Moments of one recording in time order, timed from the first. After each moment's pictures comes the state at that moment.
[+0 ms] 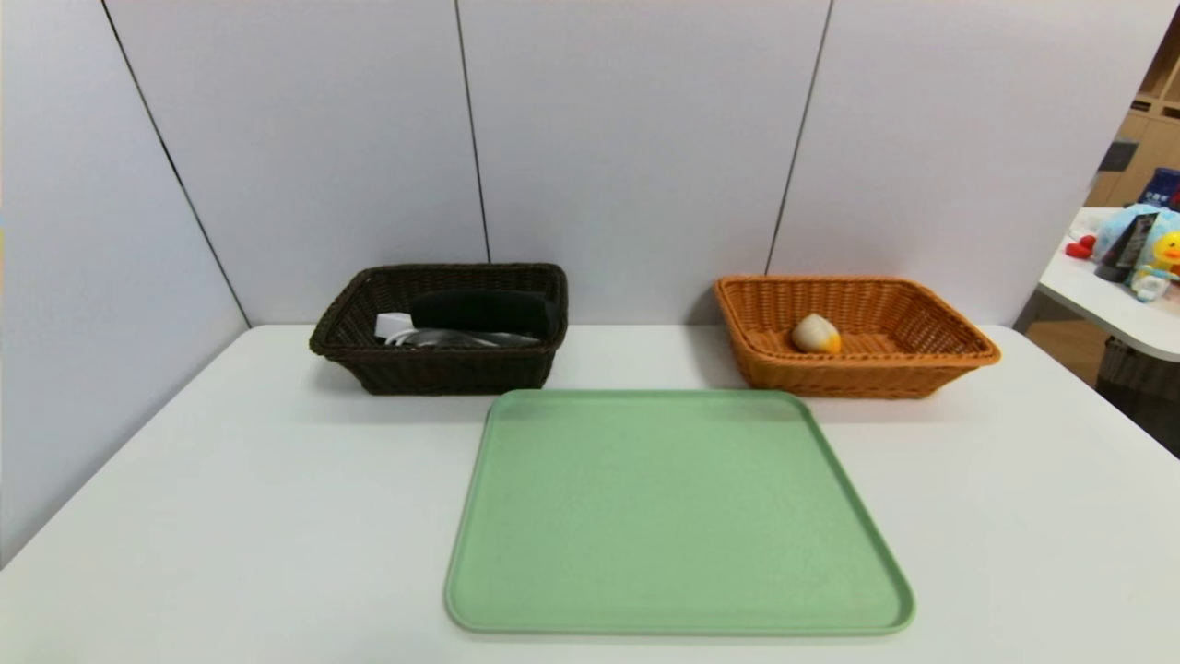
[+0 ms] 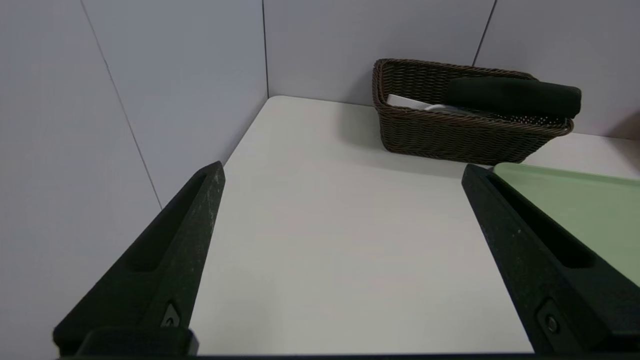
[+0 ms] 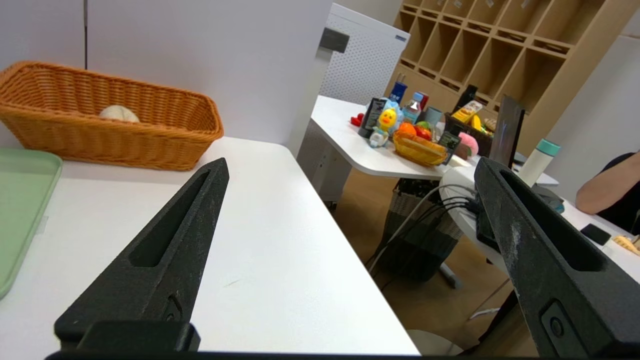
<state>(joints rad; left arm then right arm) -0.06 0.27 -0.59 0.25 0.23 -0.06 0.01 0.07 -0.49 0.18 -0.36 -0.43</state>
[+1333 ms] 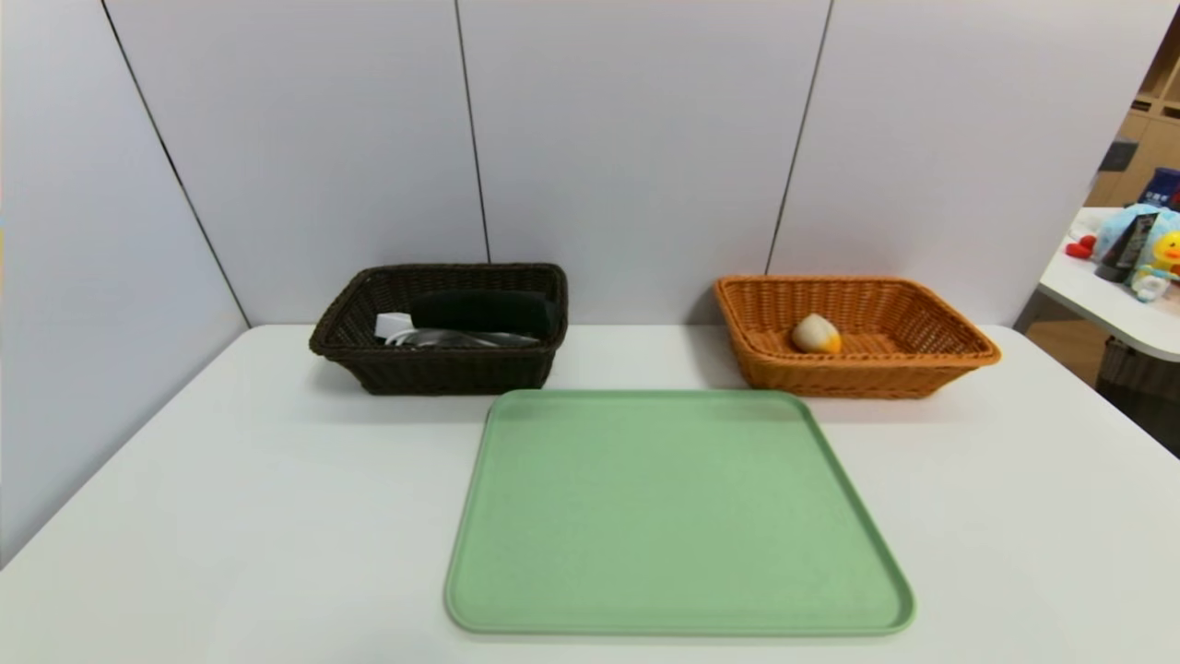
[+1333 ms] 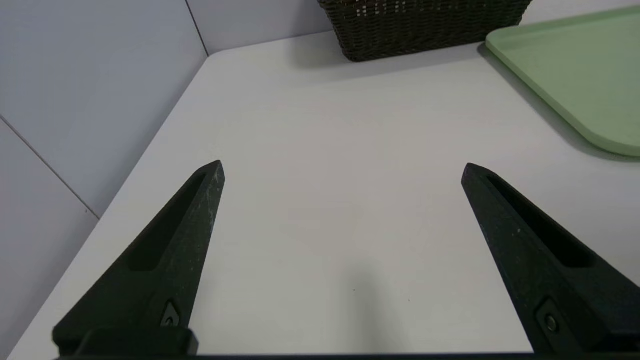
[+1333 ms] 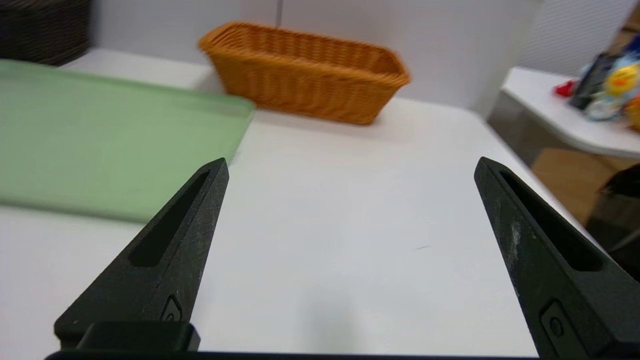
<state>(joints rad) -0.01 0.00 0.00 -0.05 0.00 0.15 0.01 0.00 0.00 -0.11 0.02 -0.16</state>
